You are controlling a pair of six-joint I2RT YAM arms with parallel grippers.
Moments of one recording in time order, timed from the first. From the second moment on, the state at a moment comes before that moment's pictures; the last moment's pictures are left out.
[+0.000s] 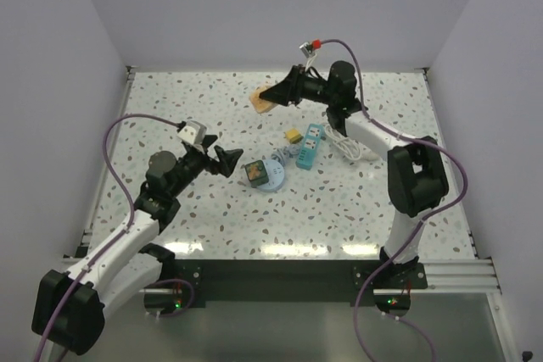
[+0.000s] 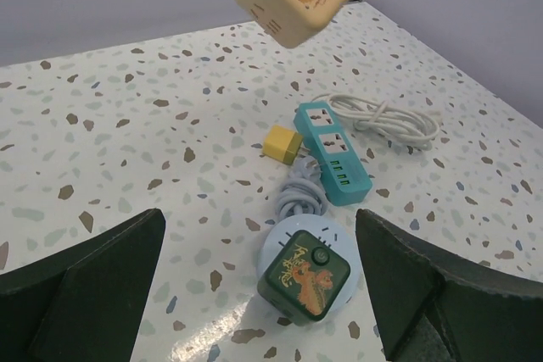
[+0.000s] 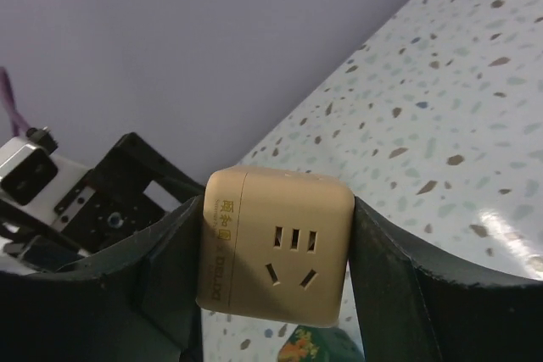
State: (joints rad) left arm -0.37 0.87 0.43 0.41 0.24 -0.20; right arm 0.39 1.87 1.40 0.50 -0.83 0.72
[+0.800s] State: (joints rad) left arm -0.61 0.86 0.45 0.48 0.29 -0.06; right arm 0.41 1.76 0.99 1.23 -1.08 1.51
